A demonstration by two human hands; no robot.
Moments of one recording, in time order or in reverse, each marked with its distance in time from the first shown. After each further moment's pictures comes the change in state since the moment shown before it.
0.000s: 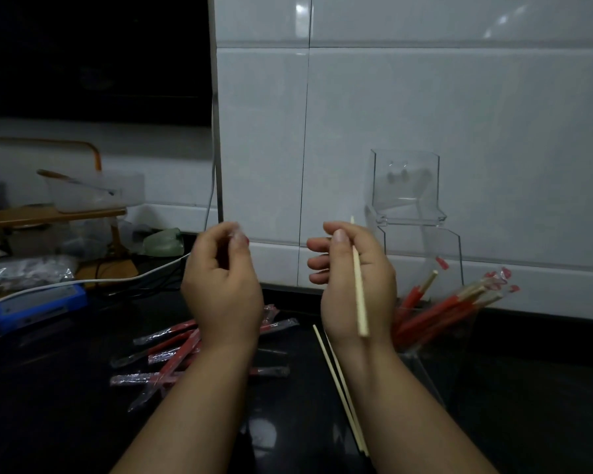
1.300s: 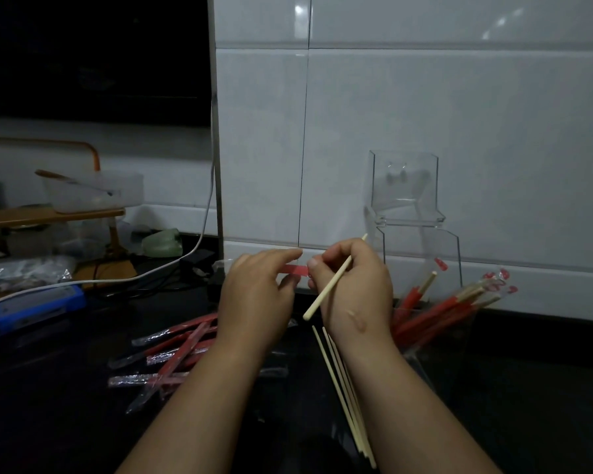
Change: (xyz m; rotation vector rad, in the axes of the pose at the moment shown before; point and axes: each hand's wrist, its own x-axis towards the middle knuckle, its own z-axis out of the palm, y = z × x) left_hand -0.005 -0.006 0.007 0.470 -0.533 0.245; right_hand 0.008 0.016 -0.010 -0.347 -0.015 0.062
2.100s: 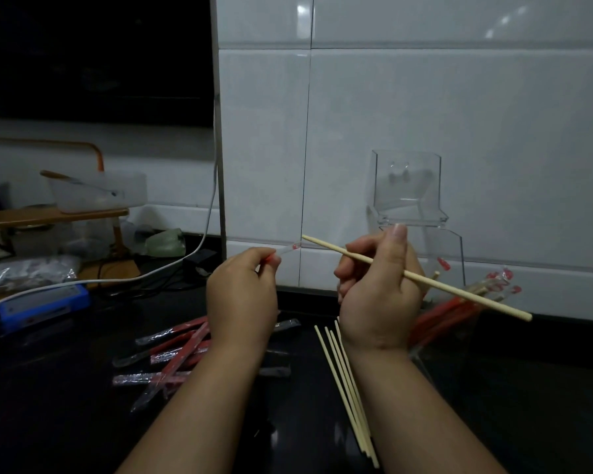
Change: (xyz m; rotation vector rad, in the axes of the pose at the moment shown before) left_hand 0.002 -0.007 -0.001 -0.067 0.227 -0.230; right_hand -0.011 -0.023 -0.006 0.431 0.214 -0.109
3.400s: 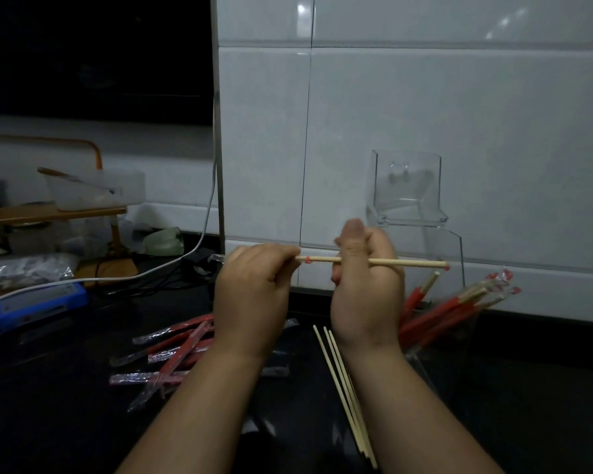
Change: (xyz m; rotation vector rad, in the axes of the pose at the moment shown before) left_hand -0.001 0.001 0.000 0.043 0.027 0.476; right_hand 0.001 -0.002 0.002 -0.179 -0.141 0.021
